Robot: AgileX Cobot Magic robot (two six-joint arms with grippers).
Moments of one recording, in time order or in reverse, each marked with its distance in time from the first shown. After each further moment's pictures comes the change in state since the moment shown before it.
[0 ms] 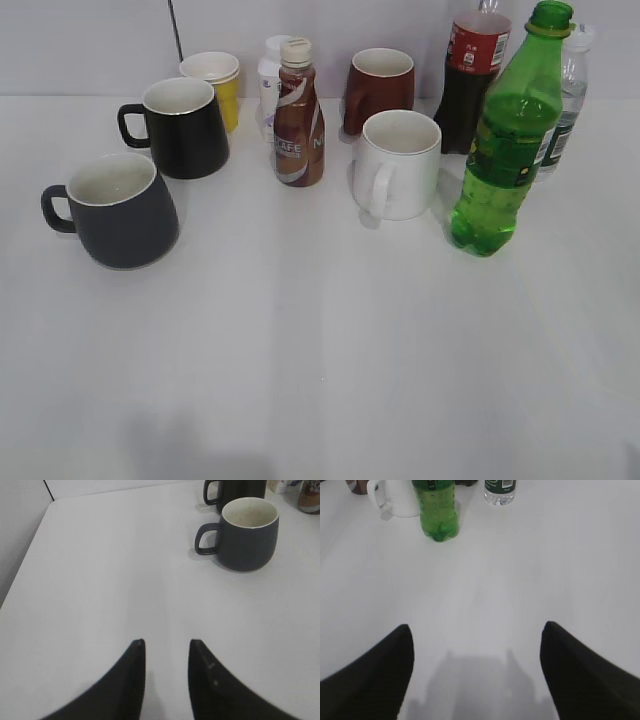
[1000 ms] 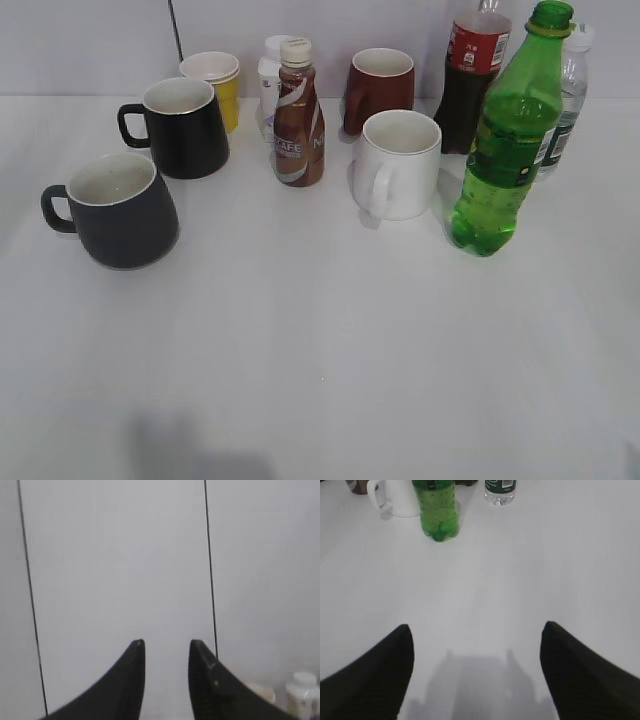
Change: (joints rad) left arm 0.000 0.373 0.124 -0.041 -1.272 0.000; right arm 0.000 0.000 0.000 0.000 0.000 0.000
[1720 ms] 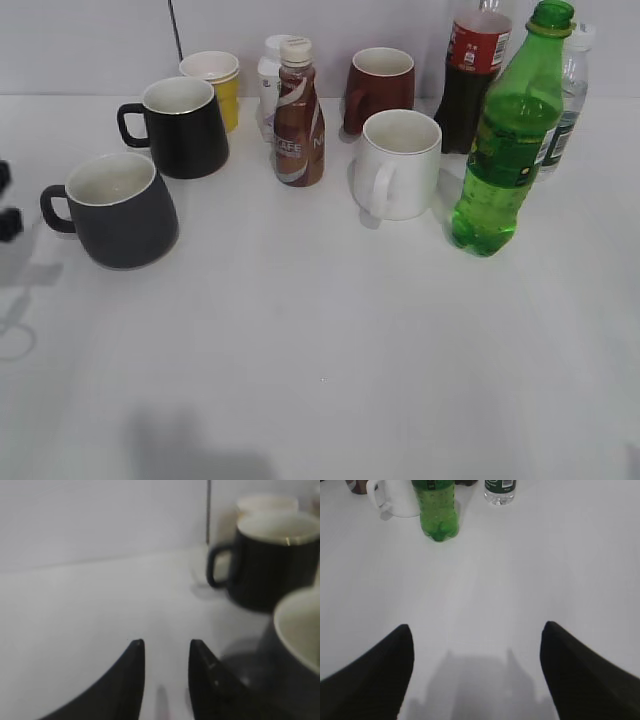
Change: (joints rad) left arm 0.000 1.094 0.085 0.055 -0.637 0.000; right arm 0.000 0.000 0.000 0.000 0.000 0.000
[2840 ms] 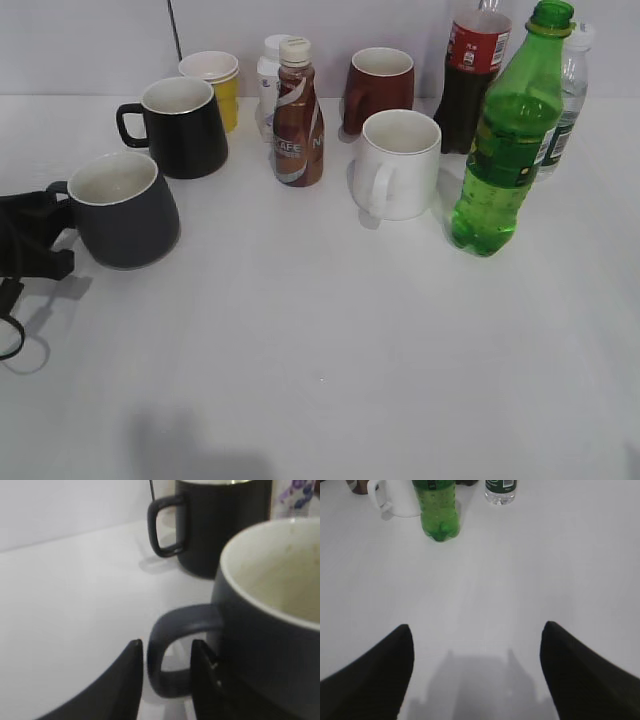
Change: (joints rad) left arm 0.000 0.289 -0.031 0.171 -0.196 0.000; right arm 0.000 0.000 0.000 0.004 0.000 0.000
